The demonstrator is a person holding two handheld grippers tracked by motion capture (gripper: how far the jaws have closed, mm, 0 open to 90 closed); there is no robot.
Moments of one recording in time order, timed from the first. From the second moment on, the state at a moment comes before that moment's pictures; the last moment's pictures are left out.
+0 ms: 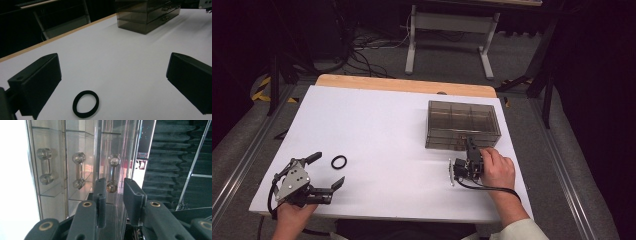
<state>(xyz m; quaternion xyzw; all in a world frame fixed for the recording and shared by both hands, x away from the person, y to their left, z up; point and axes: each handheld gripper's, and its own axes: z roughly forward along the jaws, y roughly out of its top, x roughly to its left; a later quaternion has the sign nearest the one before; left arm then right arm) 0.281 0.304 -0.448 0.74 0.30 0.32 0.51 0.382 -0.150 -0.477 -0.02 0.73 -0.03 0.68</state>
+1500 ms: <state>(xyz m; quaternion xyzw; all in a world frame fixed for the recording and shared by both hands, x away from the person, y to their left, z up) 0.282 0.304 -0.449 0.74 0.30 0.32 0.51 0.366 -0.152 -0.469 -0.03 0.74 -0.02 0.67</state>
